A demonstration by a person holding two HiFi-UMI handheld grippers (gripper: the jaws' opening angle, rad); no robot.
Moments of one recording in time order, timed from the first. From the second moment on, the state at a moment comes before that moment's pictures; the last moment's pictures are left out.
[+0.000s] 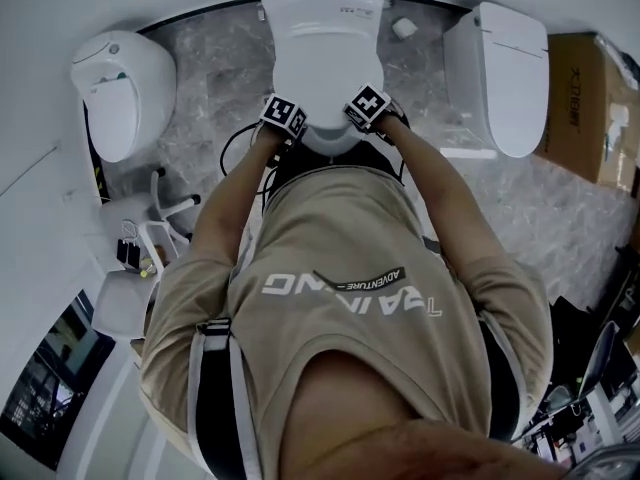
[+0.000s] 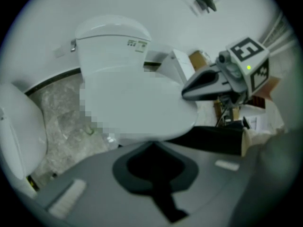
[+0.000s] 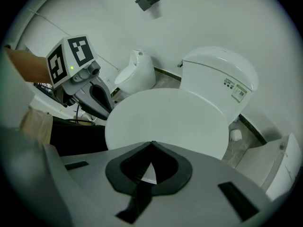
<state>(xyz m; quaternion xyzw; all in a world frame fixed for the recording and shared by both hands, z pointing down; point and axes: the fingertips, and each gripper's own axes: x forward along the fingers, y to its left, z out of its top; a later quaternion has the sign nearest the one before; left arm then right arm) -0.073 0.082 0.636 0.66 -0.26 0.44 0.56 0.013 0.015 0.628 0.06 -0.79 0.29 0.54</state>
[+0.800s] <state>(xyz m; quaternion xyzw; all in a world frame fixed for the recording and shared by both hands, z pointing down) -0.087 0.068 0.690 0.62 -0.31 0.49 0.53 0.017 0.063 0.694 0.10 -0.74 0.39 0.53</state>
